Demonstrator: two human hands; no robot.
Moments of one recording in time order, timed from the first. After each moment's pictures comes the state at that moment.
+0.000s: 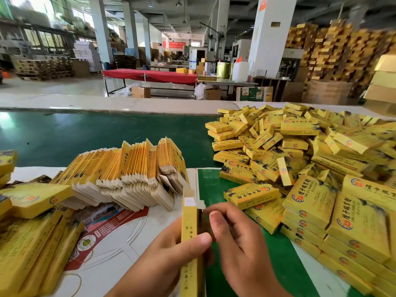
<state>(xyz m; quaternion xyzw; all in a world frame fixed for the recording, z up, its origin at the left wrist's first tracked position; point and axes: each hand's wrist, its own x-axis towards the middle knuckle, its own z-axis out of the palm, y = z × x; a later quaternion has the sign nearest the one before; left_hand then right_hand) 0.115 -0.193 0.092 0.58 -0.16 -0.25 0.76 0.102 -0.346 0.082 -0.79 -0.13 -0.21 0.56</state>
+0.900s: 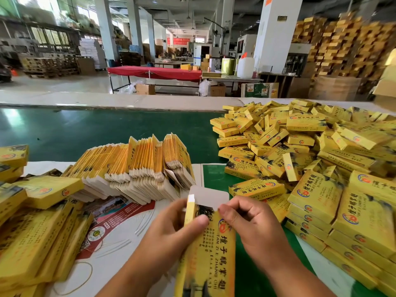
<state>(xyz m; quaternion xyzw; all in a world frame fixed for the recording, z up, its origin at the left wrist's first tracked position) 0.129 -0.186 0.080 0.65 -0.14 -0.14 0.73 0.123 -0.372 0.083 -0.74 -0.14 -0.08 0.65</state>
